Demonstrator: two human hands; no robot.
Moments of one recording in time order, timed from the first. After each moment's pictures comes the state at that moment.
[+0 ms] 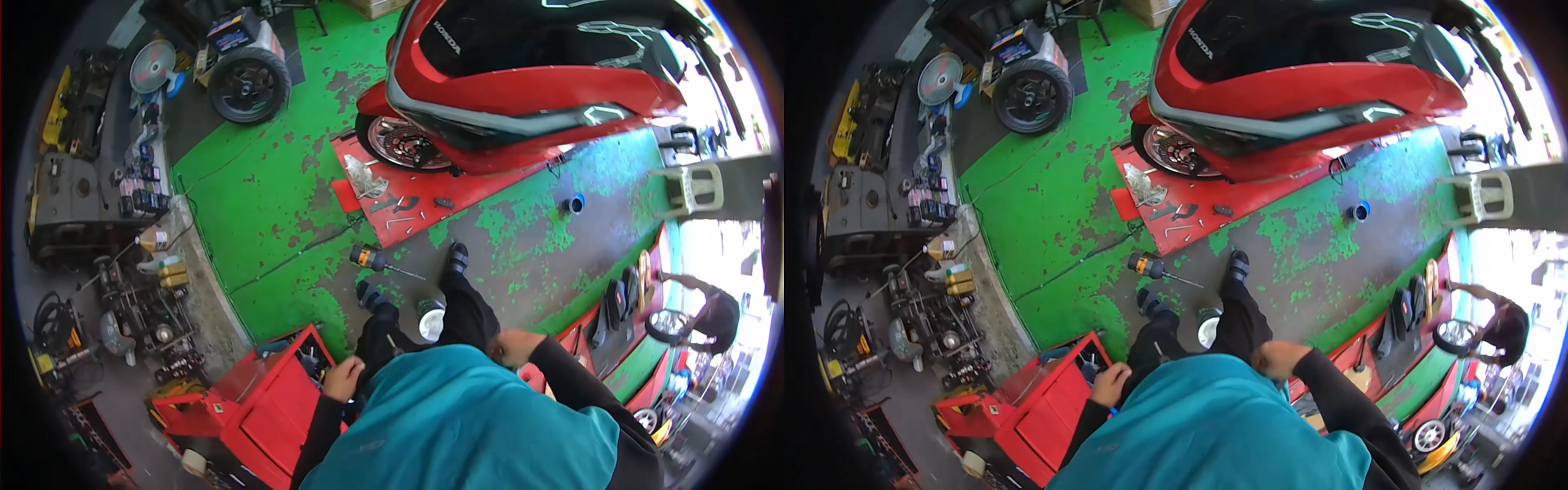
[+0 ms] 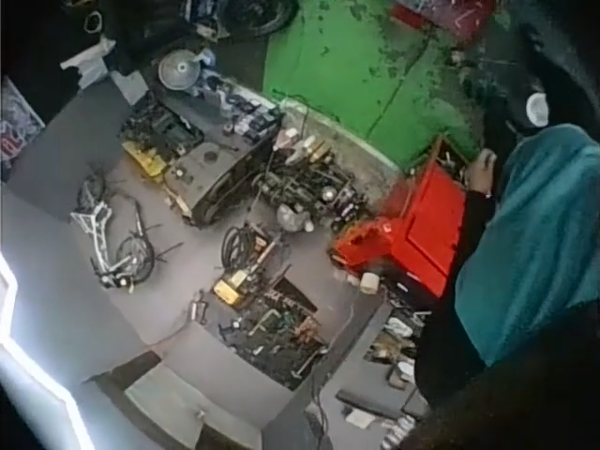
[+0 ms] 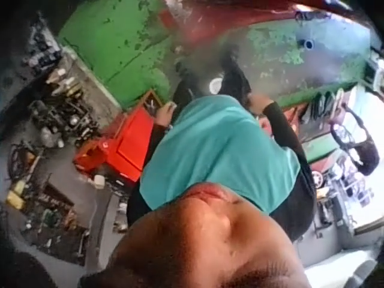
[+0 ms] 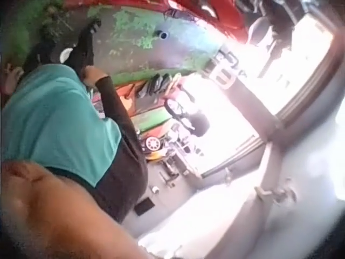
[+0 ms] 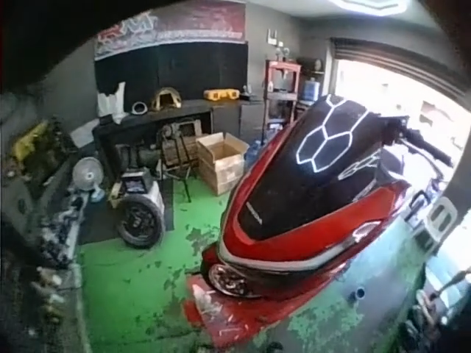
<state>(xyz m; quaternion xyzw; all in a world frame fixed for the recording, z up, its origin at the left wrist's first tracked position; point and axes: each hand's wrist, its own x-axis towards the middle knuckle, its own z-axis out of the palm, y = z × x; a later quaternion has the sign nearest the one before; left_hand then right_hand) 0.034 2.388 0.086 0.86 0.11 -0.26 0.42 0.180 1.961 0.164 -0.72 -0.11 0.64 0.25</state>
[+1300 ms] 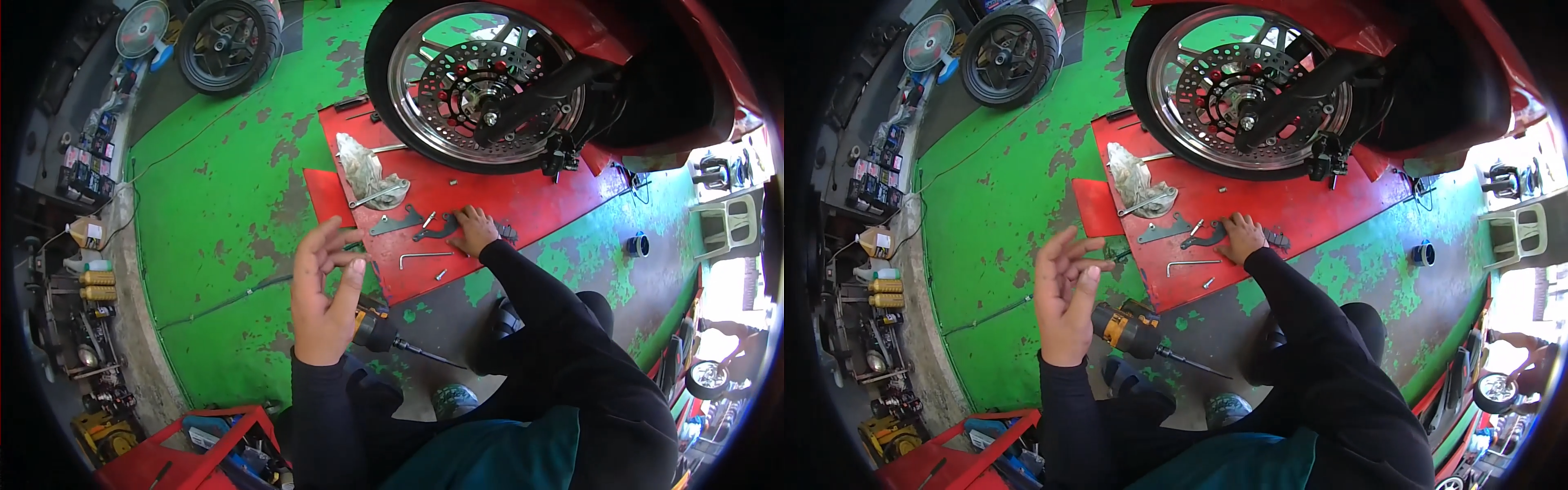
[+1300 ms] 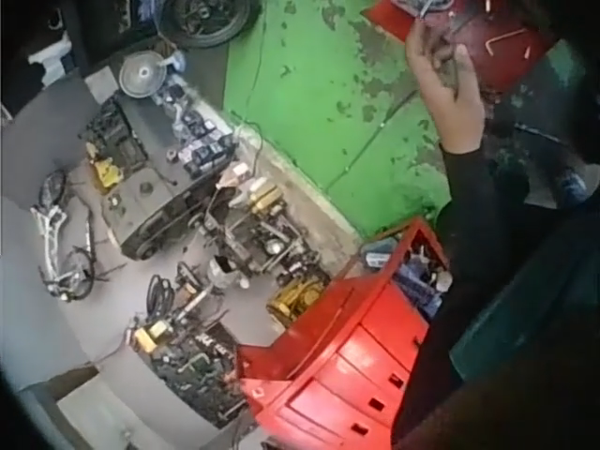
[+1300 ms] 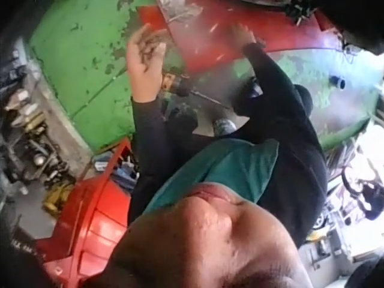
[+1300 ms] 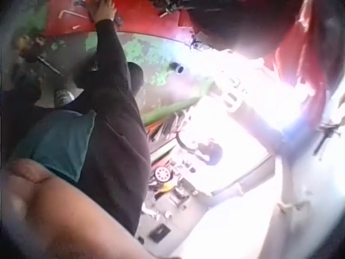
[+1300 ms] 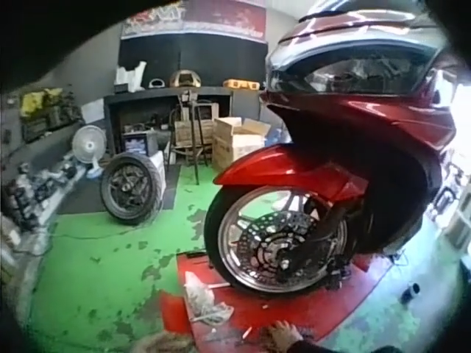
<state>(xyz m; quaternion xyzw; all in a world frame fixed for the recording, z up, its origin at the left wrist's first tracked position) 0.311 2.363 -0.233 0.71 0.04 0.10 0.70 0.452 2.071 -0.465 -0.97 -0.21 0.07 0.10</state>
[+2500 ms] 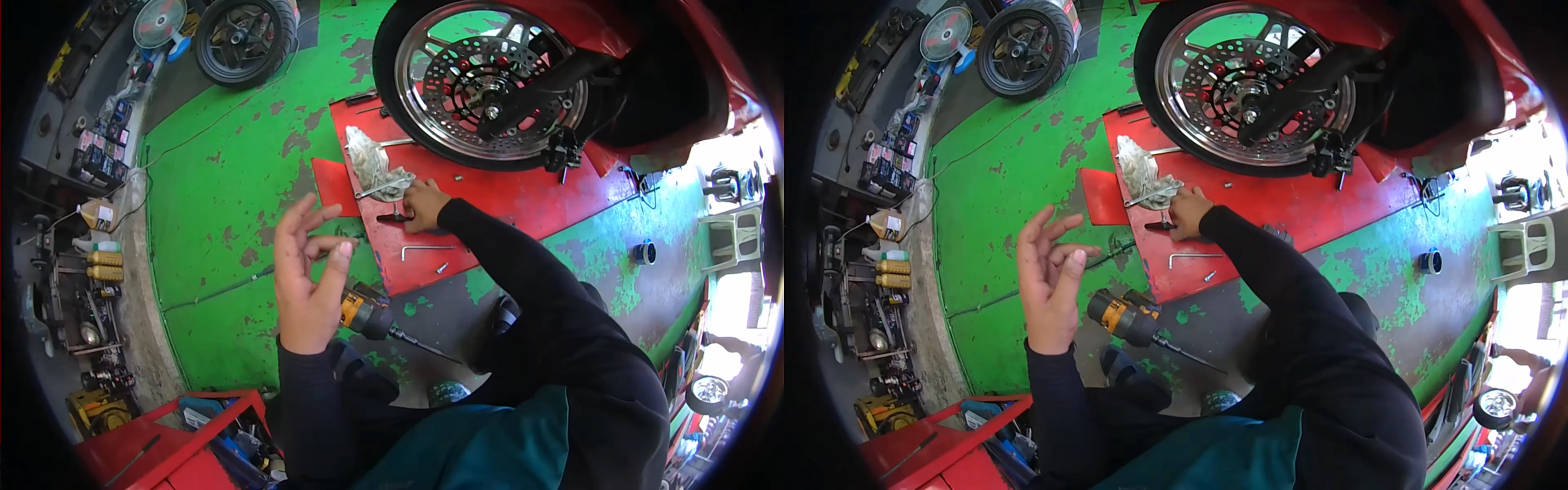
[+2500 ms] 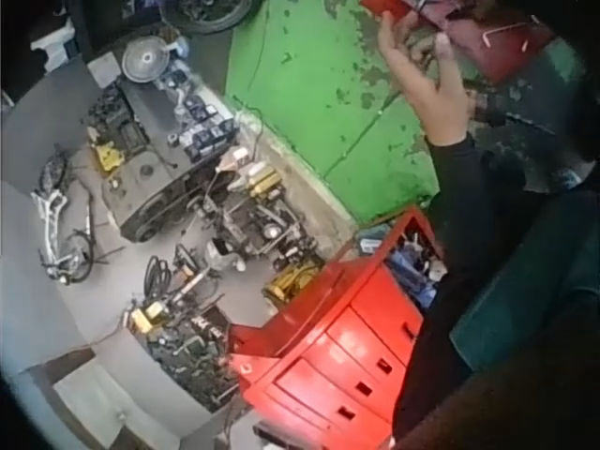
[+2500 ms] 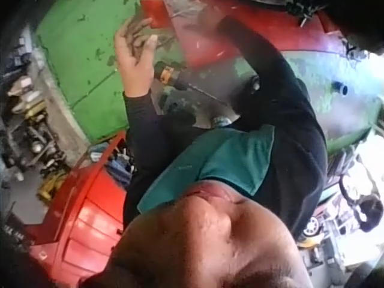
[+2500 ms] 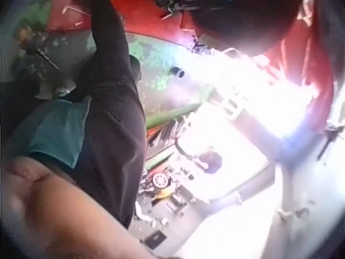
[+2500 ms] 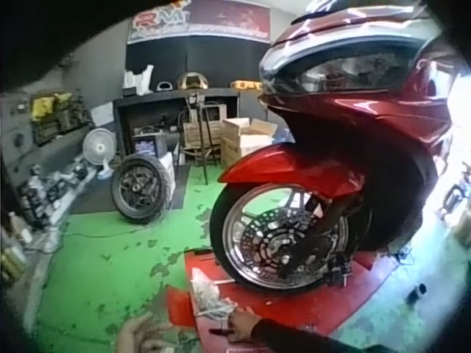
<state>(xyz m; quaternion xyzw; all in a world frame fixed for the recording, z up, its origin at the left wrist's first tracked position) 0.299 2.355 -0.213 0.72 0.06 0.15 0.68 0.510 2.172 -0.448 -0.87 -0.45 0.17 0.11</state>
